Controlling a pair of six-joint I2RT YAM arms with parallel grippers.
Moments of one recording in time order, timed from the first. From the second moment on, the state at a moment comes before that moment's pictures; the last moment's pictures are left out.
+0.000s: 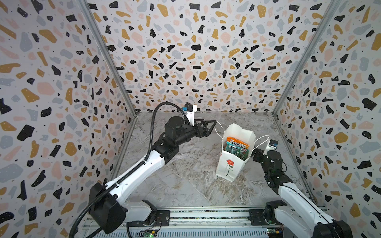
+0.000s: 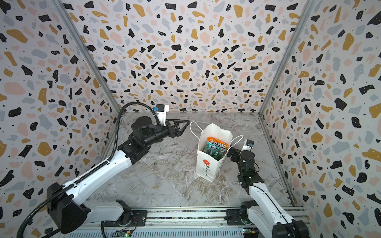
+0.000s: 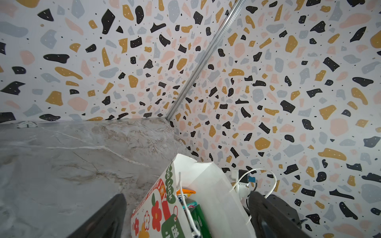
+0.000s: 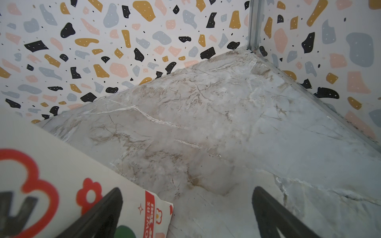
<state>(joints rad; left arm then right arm) -0.63 1.34 1.19 0.07 0.30 -0.58 0.18 0.86 0.34 0.17 0.20 0.35</state>
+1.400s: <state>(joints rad) -0.66 1.70 1.70 -0.46 0.32 -0.40 0.20 0.92 0.34 0.12 -0.05 0.34</state>
